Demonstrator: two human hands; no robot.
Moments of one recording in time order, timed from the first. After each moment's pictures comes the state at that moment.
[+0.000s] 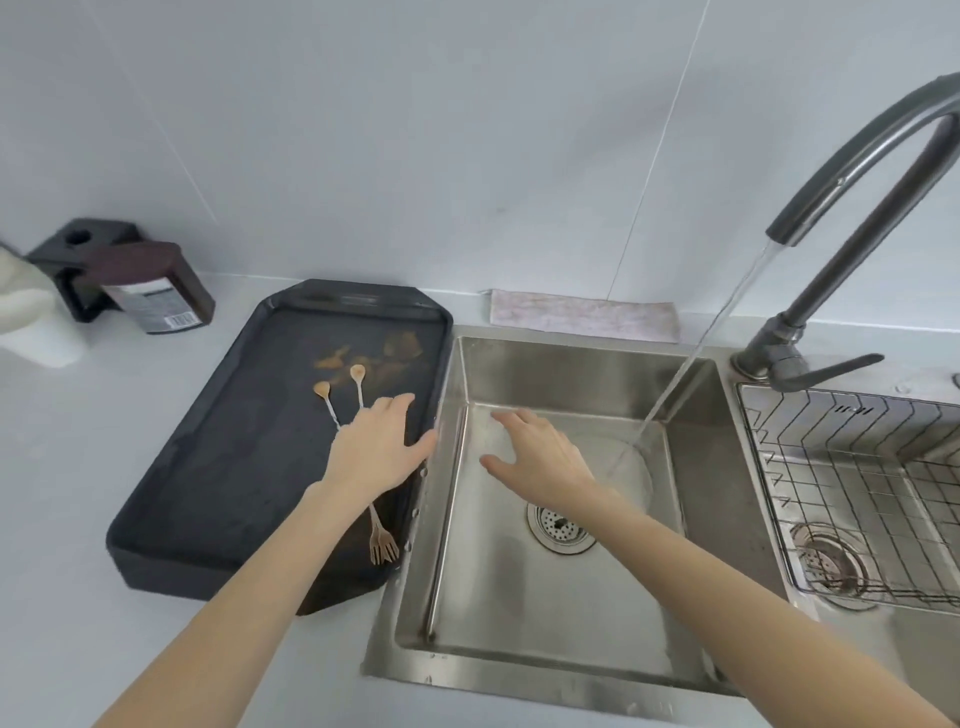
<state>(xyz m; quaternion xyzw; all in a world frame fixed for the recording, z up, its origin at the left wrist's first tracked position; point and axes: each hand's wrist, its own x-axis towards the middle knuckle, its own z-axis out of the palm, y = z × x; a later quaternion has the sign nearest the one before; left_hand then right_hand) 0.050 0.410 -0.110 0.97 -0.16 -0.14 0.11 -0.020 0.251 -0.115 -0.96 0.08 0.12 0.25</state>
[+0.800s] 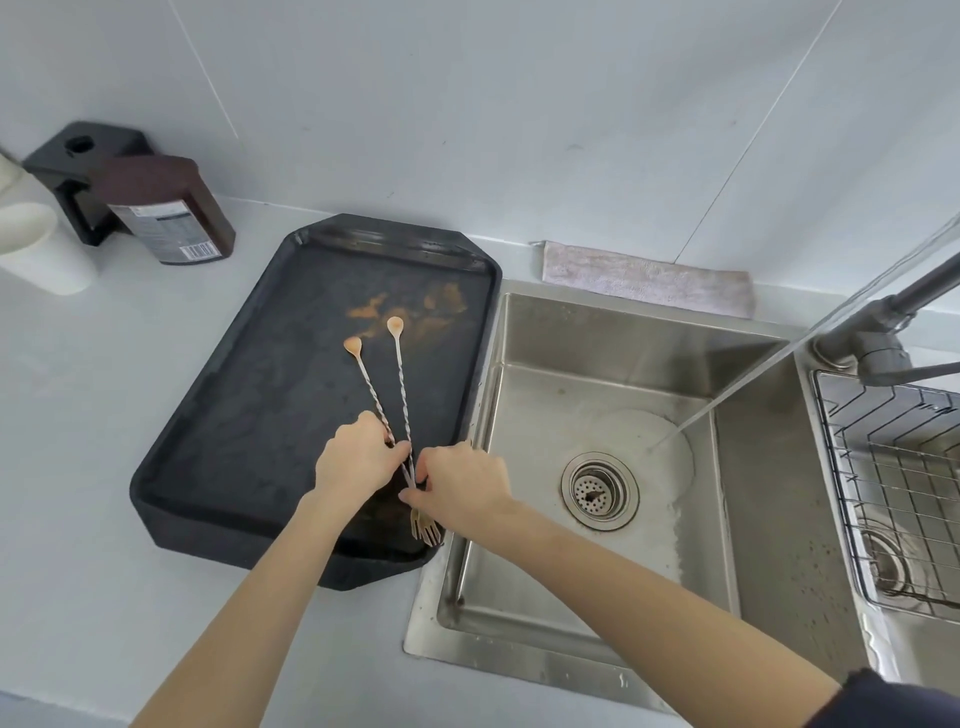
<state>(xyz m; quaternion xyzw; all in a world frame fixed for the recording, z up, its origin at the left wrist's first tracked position) 0.067 0.466 -0.172 0.96 0.05 -0.23 0.15 0.011 0.365 -0.158 -0.96 0.01 0.22 0.20</state>
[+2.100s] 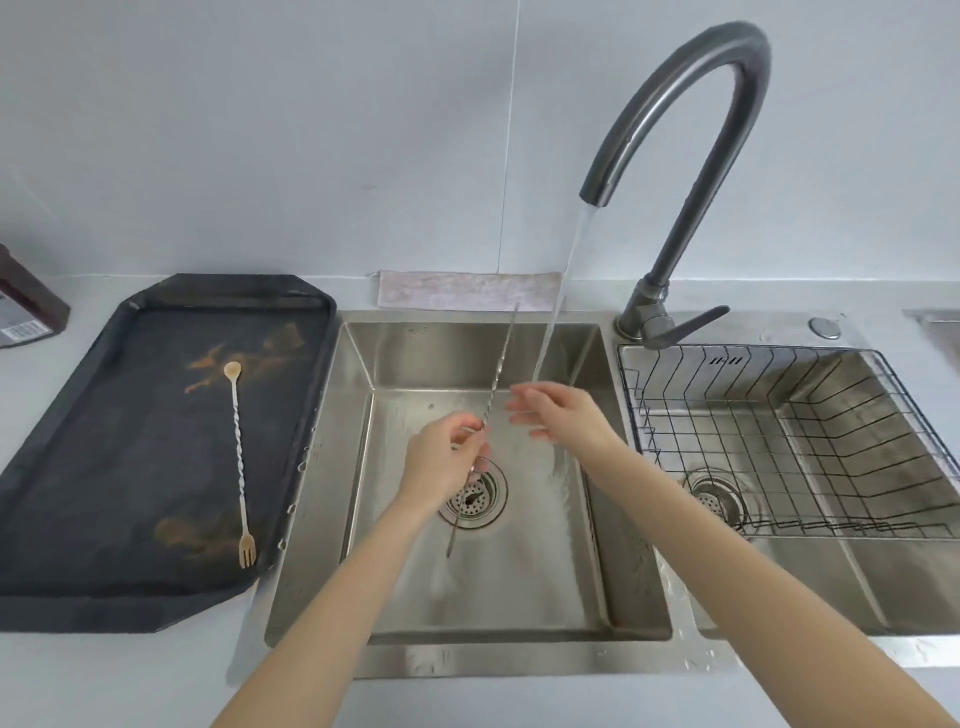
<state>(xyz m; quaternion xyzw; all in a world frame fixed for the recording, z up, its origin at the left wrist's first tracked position) -0.033 0.256 -0.142 0.81 -0.09 -0.28 0.51 -0.081 0.117 -0.119 -0.74 0.28 0.03 0.61</state>
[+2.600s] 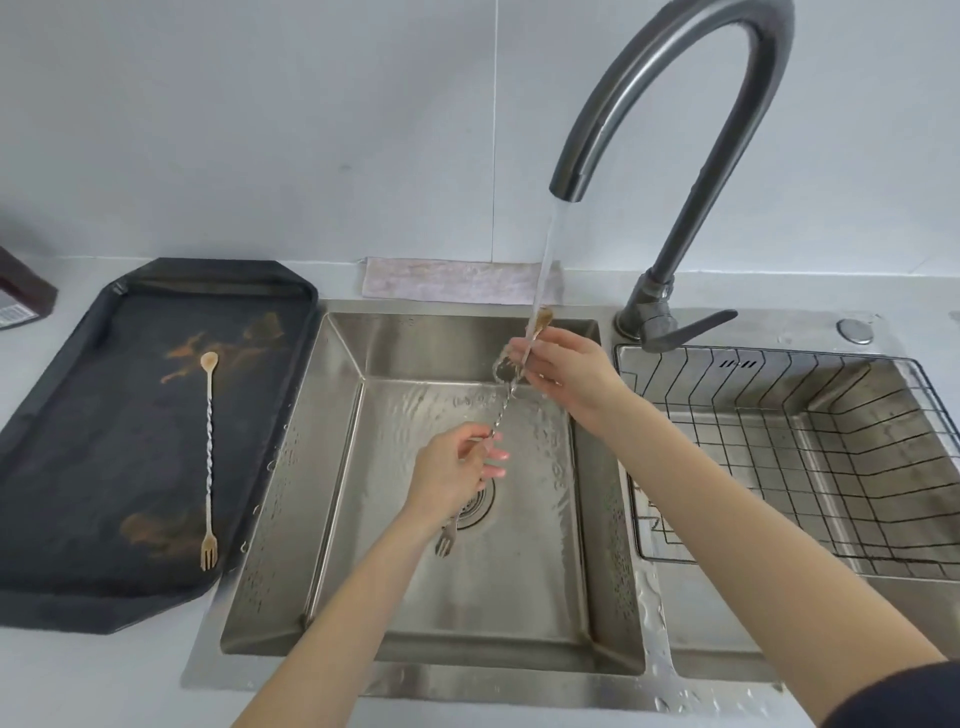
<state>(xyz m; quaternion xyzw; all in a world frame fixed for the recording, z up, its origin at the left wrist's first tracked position) -0.046 0.216 -0.152 0.78 -0.03 -0.32 0.54 -0.041 0.060 -0.112 -0.55 0.30 0.00 0.78</state>
